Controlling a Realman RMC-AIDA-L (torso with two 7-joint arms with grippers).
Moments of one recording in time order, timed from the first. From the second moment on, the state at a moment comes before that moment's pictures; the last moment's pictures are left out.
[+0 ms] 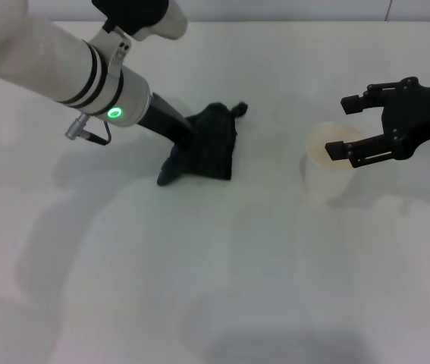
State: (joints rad) left arm -0.89 -2.08 1.43 0.76 2.38 1.03 -2.32; right arm 0.46 2.00 -1.06 -1.23 -1.96 -1.52 1.78
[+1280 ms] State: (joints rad) left arm -0.88 -2.08 1.51 0.84 2.41 1.19 -2.26; right arm 0.46 2.00 -1.02 -1.23 -1.96 -1.52 1.78
